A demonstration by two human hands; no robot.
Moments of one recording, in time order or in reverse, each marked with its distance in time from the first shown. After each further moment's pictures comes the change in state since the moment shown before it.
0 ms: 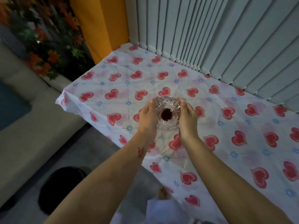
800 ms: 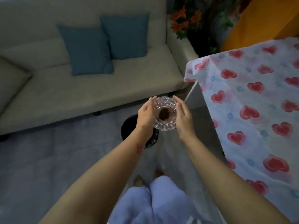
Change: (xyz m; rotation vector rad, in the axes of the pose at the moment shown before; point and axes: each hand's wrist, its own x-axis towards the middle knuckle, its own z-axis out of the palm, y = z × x) left_hand -0.109 0.011 -0.458 -0.180 0.644 0.175; right_hand -0.282 0.117 0.340 -0.249 -0.811 -0.085
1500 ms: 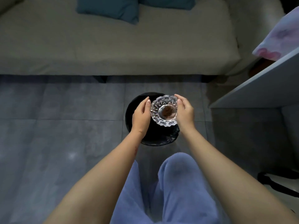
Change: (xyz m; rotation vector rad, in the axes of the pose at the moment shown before) left_hand 0.200 -0.279 -0.139 0.299 0.304 0.108; right_hand 0.123 0.296 0.140 -0.188 -0.152 0.120
